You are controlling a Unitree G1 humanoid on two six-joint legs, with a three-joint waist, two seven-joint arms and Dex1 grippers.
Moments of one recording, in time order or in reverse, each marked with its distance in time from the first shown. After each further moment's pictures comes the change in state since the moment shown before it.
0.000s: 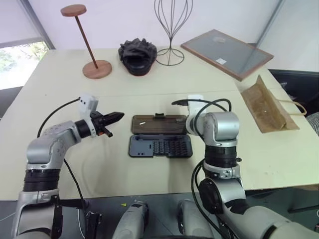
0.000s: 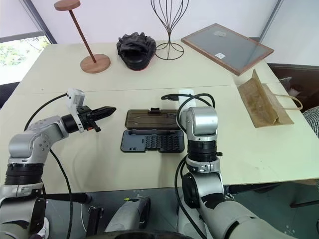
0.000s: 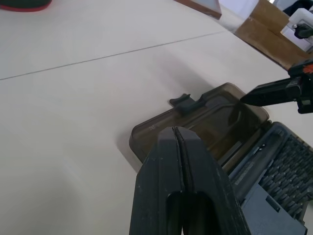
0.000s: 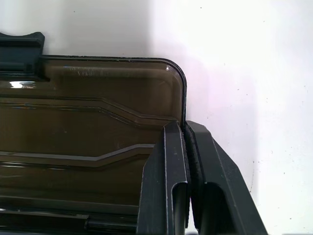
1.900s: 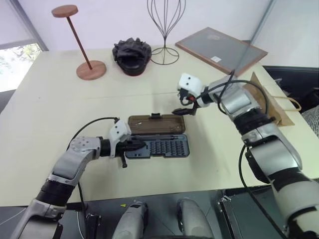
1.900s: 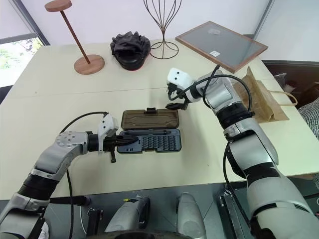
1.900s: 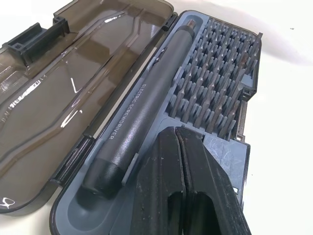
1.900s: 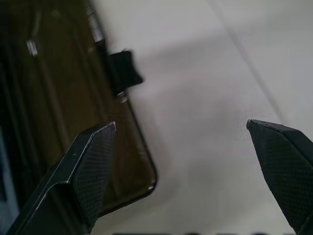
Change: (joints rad) left arm 0.123 0.015 -0.330 -0.088 0.234 -0.289 -0.174; right arm -0.334 -0.555 0.585 0.847 0.012 -1.275 1.186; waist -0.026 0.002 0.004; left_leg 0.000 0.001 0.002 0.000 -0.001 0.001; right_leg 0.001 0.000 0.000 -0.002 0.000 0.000
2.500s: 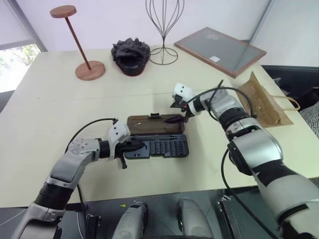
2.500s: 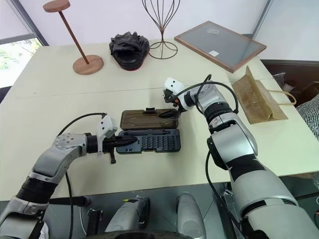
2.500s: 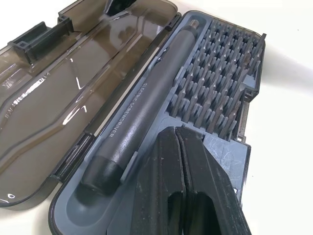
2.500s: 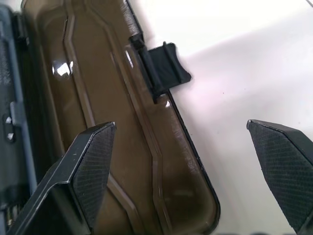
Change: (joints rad) left arm 0.035 -0.002 0.020 -0.046 -0.001 0.023 0.035; right arm -0.102 0.163 -0.136 0.463 -0.028 -0.171 0.039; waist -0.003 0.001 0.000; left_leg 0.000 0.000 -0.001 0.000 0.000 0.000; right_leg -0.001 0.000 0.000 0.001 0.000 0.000
